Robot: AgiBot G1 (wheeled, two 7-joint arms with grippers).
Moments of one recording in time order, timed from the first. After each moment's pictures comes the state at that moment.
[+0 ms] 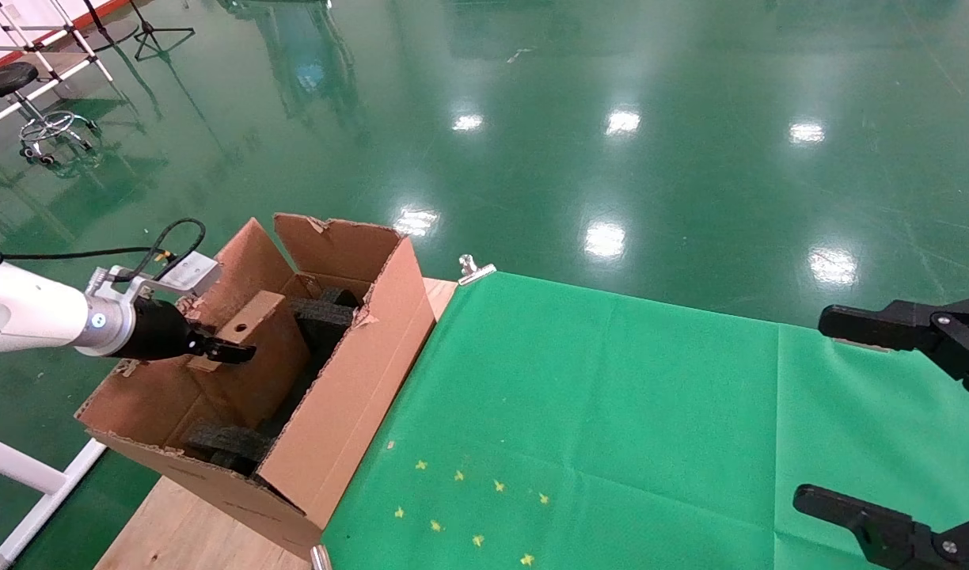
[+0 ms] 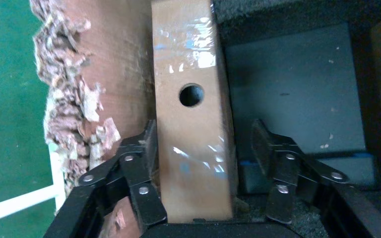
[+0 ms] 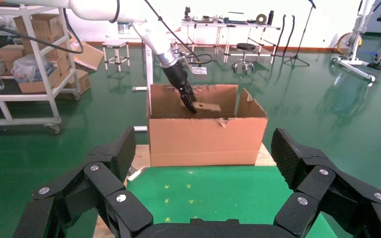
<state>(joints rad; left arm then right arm) -1.73 0.79 0.62 0.01 1.96 0.91 -0.35 1.09 -0.59 -0.34 1.26 -0.69 -1.47 0.15</state>
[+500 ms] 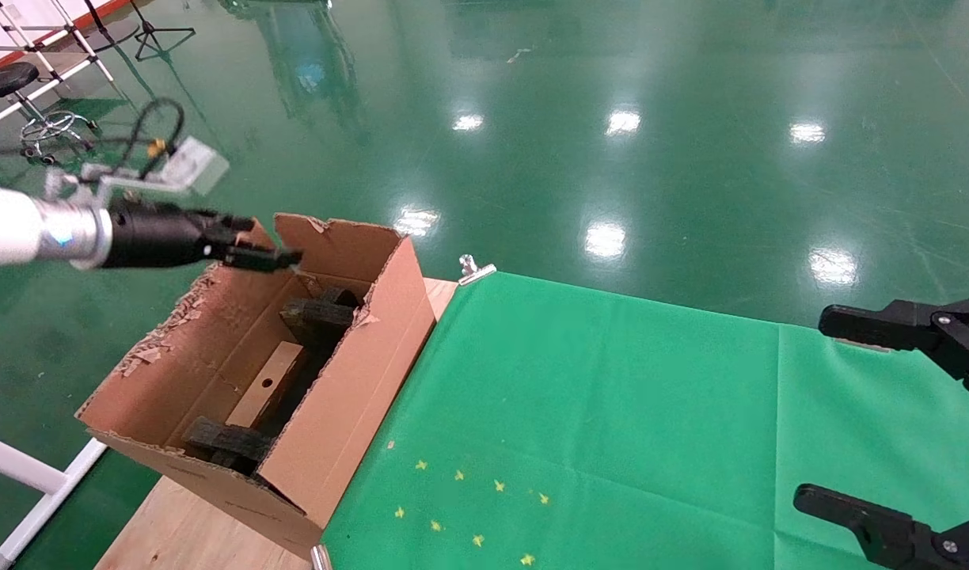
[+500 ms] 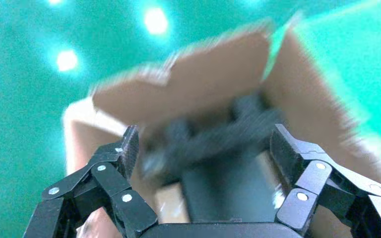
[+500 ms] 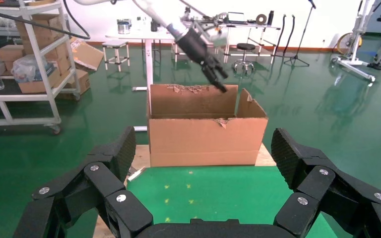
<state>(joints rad) -1.83 0.71 0.51 -0.15 1.80 1.17 -0.20 1.09 -0.59 -0.34 1.26 -0.69 -1.47 0.15</state>
